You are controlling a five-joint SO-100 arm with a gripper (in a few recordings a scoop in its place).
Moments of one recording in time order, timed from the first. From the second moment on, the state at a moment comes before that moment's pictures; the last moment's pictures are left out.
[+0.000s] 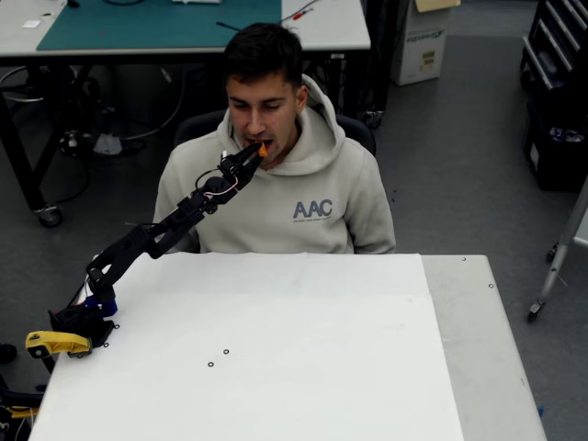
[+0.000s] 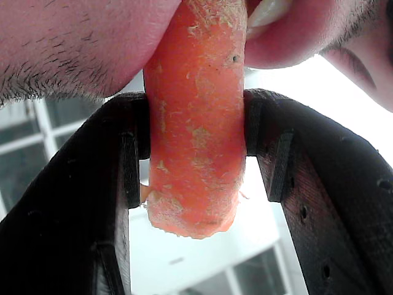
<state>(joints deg) 6.9 34.1 1.5 -0.4 -82.5</state>
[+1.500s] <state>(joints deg) 17.6 34.1 2.0 -0.4 -82.1</state>
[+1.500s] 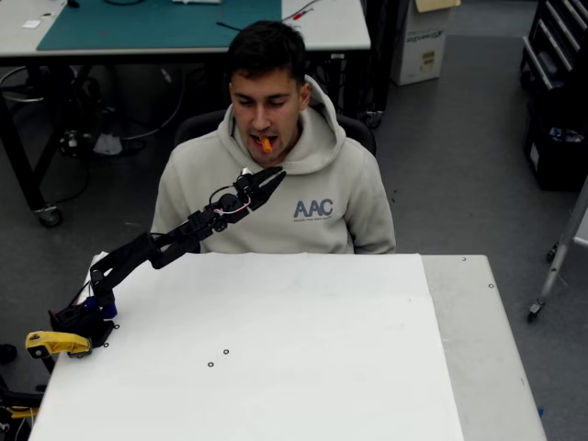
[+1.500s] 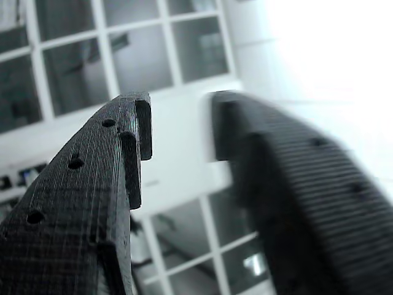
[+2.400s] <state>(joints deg) 25.4 59.2 48.0 -0.6 -56.5</state>
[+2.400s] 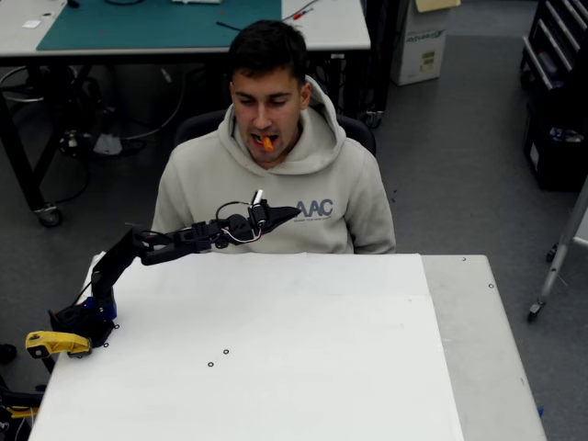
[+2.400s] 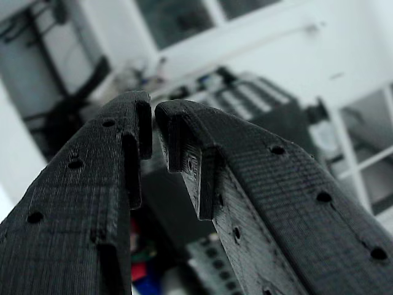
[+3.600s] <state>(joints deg) 18.8 132.6 153.5 -0.6 -42.2</state>
